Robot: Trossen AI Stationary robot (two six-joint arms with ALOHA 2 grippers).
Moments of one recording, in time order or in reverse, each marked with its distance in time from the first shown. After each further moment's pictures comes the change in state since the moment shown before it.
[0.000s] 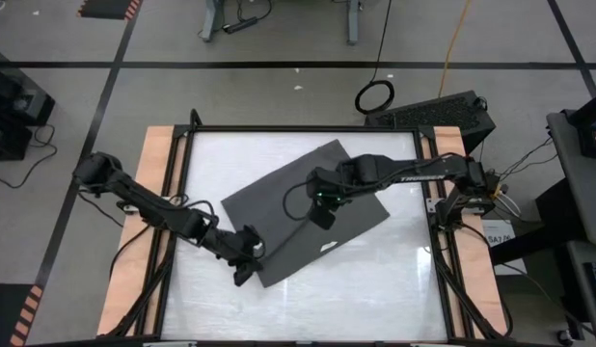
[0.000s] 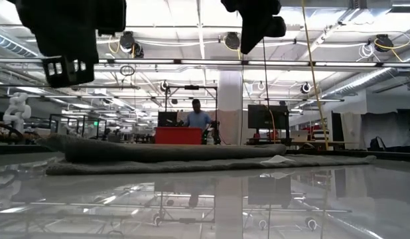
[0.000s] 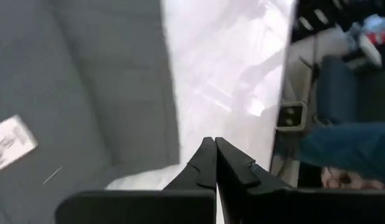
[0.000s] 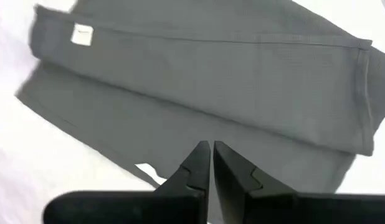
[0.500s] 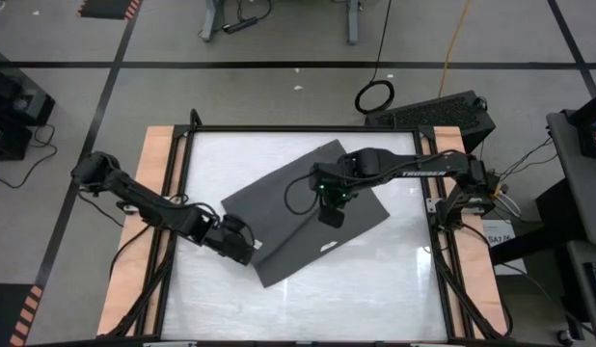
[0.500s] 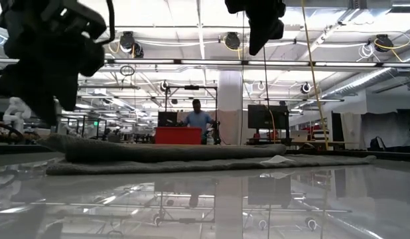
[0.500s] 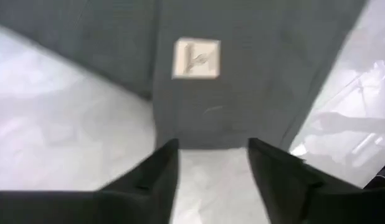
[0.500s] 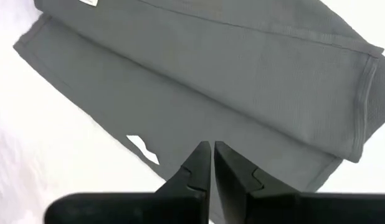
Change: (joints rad) left arm 0.024 -0.029 -0.013 -0.393 -0.050 -0.503; right arm -0.039 -0.015 0.000 -0.052 -0.081 -0.187
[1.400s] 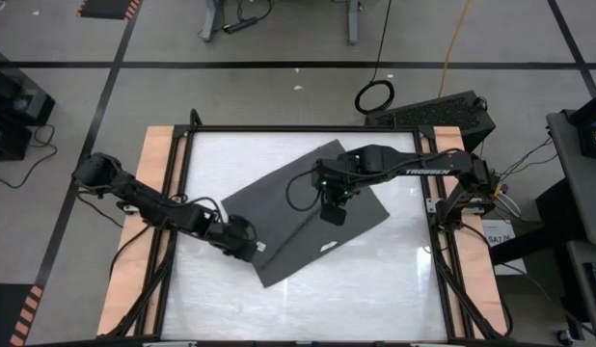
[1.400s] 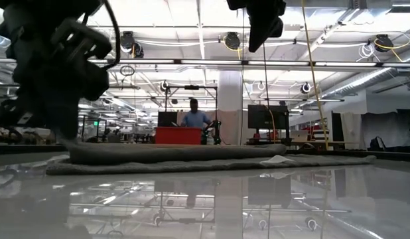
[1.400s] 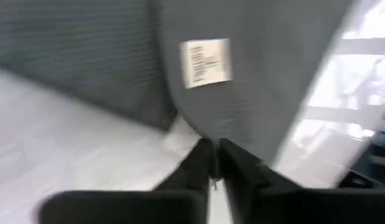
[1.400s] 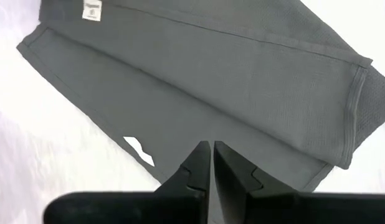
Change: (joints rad) left arm 0.066 0.018 -0.161 0.368 0.095 0.050; right arm -0.011 -0.019 0.000 0.010 0.001 -0.032
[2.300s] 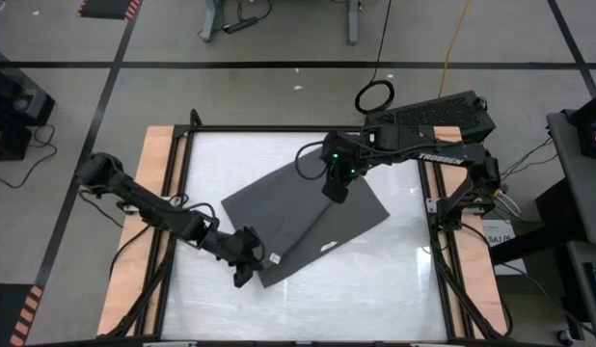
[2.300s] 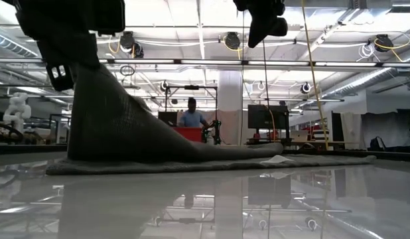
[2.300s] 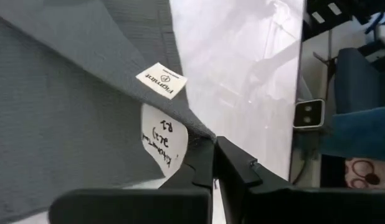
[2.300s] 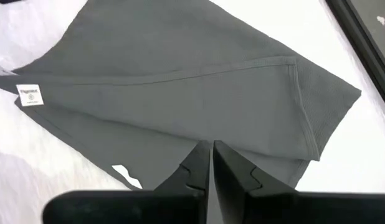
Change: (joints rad) left arm -0.109 0.031 0.171 0.034 -0.092 0.552; right arm -0.125 -0.080 0.000 0.027 0.001 0.043
